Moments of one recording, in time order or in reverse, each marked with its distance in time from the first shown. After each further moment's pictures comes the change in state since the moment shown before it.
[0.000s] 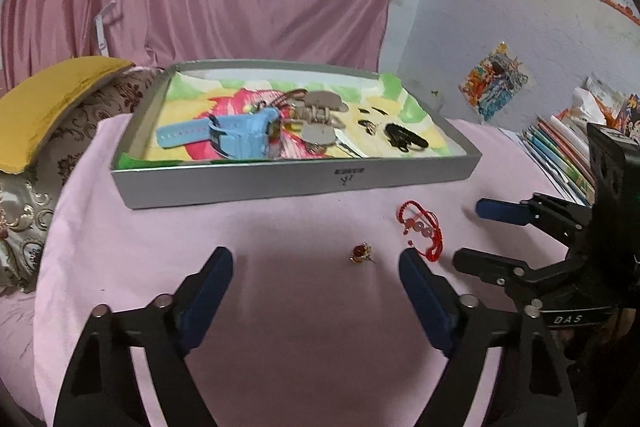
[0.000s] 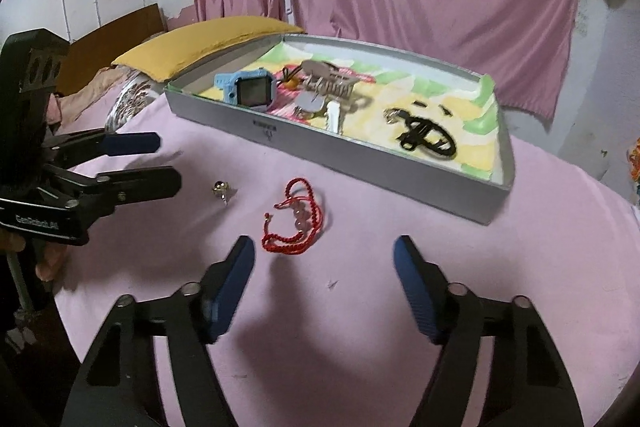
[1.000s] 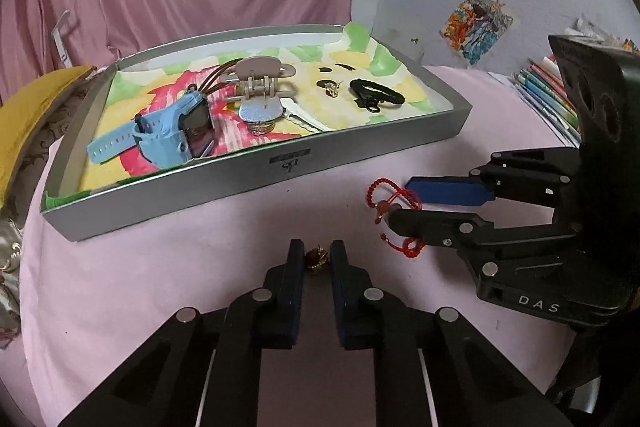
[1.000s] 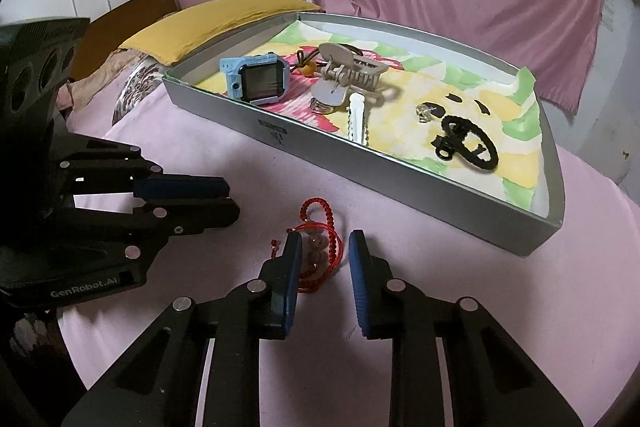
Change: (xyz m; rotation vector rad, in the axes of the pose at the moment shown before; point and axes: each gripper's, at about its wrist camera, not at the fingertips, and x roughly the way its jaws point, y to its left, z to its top) left arm 0.036 -0.036 0.014 0.146 0.154 -0.002; right arm 0.035 0.006 0.024 -0.032 0.085 0.061
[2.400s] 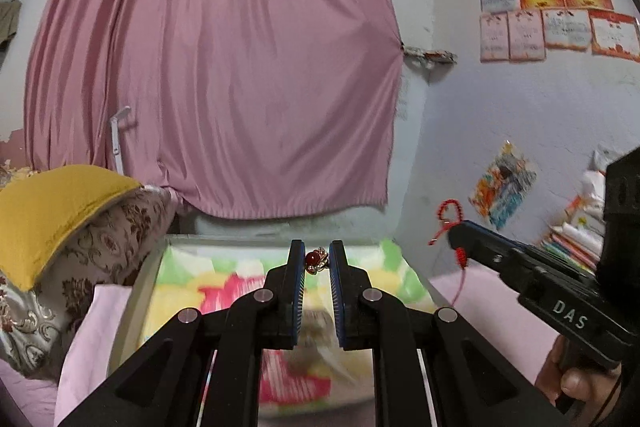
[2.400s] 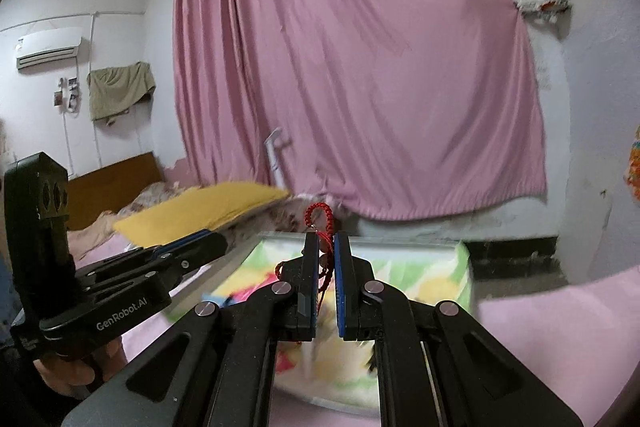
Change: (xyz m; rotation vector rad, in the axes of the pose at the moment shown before) left arm -0.062 0.016 0.087 -0.138 -0.616 0.124; right arm -0.085 -0.041 0.058 0.185 -0.654 -0.061
